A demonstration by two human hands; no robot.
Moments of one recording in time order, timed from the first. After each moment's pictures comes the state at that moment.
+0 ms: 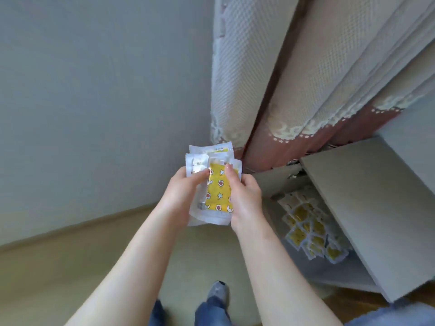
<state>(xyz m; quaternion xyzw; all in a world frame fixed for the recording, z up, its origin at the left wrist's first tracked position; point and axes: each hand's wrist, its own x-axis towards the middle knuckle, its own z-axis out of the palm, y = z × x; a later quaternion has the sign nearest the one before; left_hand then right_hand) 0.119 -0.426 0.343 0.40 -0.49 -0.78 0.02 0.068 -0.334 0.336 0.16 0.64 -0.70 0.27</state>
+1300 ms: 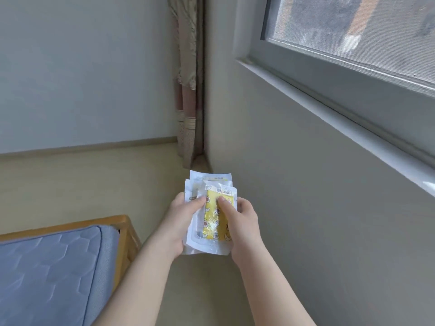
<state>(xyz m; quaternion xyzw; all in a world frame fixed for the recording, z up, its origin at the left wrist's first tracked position) 0.828 -0.924 0.446 0.61 -0.13 -0.47 0.62 0.731 -0.983 0.434 -0.44 0.45 -0.30 0.71</state>
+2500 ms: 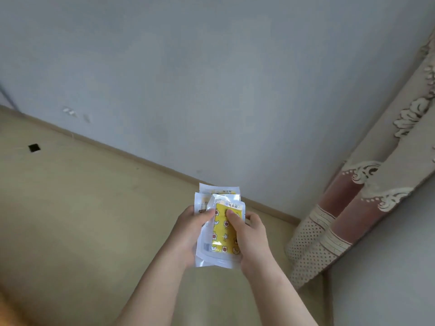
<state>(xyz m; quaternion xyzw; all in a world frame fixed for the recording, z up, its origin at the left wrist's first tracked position) 1.512 -1.170 0.430 0.61 0.08 -0.25 0.75 1.469 -1.280 0.427 -0.58 0.29 -0.04 0.76</state>
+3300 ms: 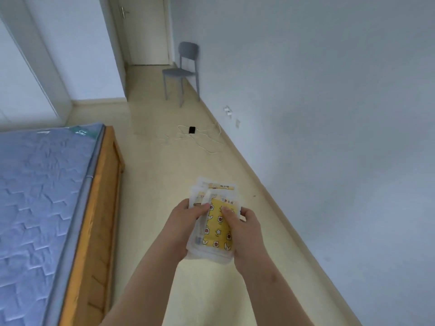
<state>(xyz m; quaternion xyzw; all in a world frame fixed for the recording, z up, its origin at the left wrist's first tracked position) 1.894 -0.891 0.431 0.53 0.31 0.05 0.79 1.939 -1.002 0.429 -0.63 0.07 0.28 0.72</state>
